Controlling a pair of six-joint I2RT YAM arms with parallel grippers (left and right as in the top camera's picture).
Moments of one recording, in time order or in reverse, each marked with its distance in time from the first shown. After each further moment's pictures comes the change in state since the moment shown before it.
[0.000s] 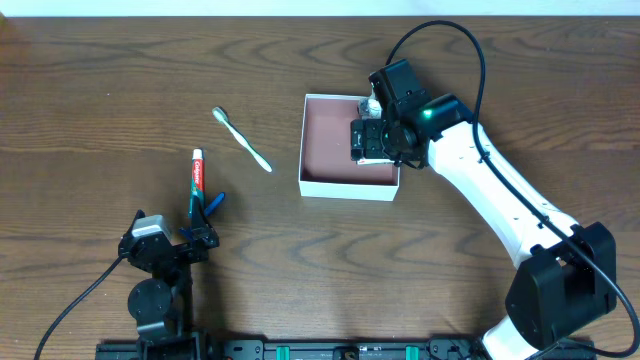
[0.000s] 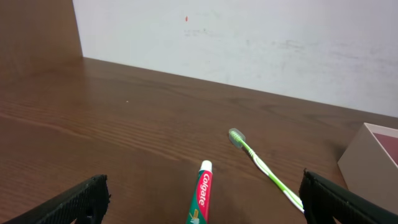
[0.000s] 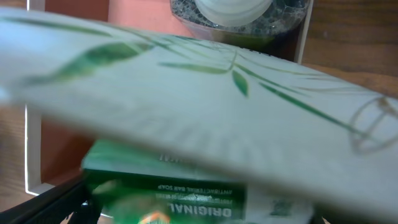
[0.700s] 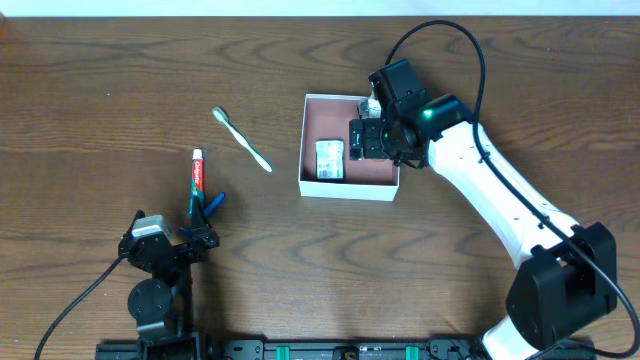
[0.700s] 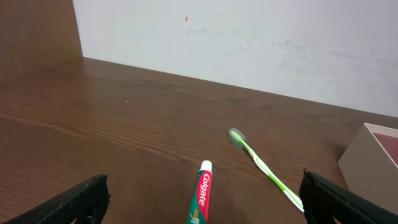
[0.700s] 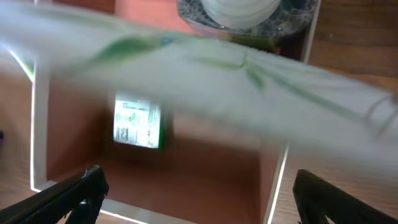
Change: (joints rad) left arm 0.000 0.000 0.000 0.000 0.000 0.000; right arm 0.000 -0.007 0.000 0.010 -0.006 -0.009
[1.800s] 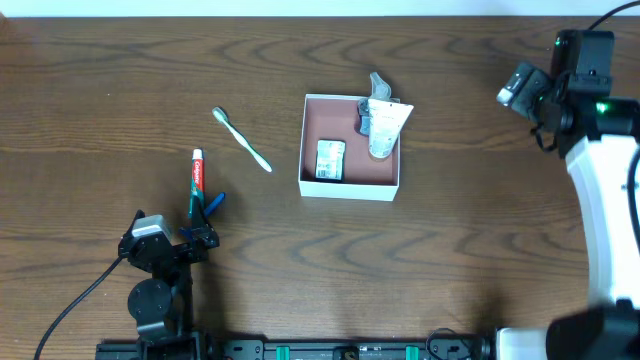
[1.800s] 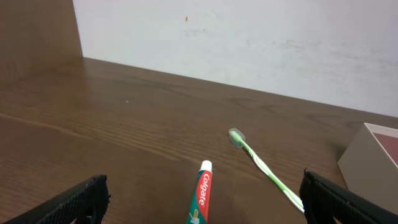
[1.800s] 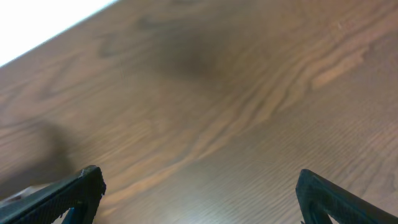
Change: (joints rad) left arm 0.000 0.000 0.000 0.000 0.000 0.000; right arm -0.554 -0.197 0.006 0.039 0.255 0.000
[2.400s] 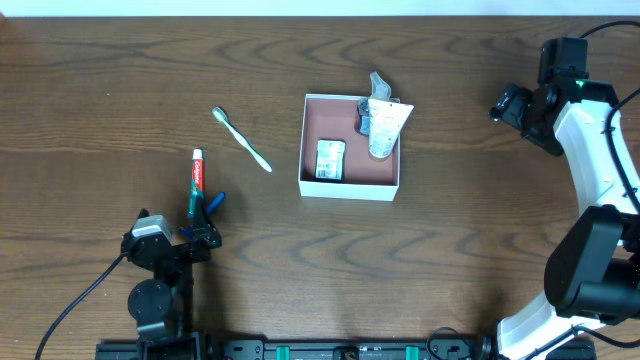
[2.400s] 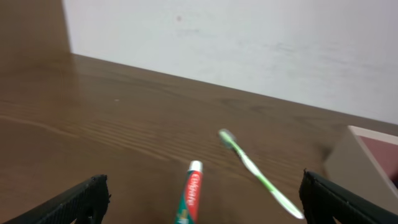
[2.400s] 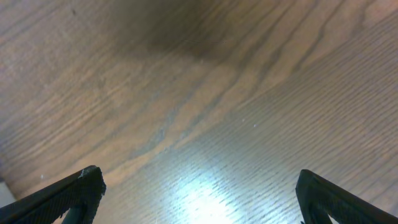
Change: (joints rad) left arm 0.000 0.001 0.002 0.007 0.048 -0.045; right arm -0.069 0.257 0.000 -0.014 -0.114 0.001
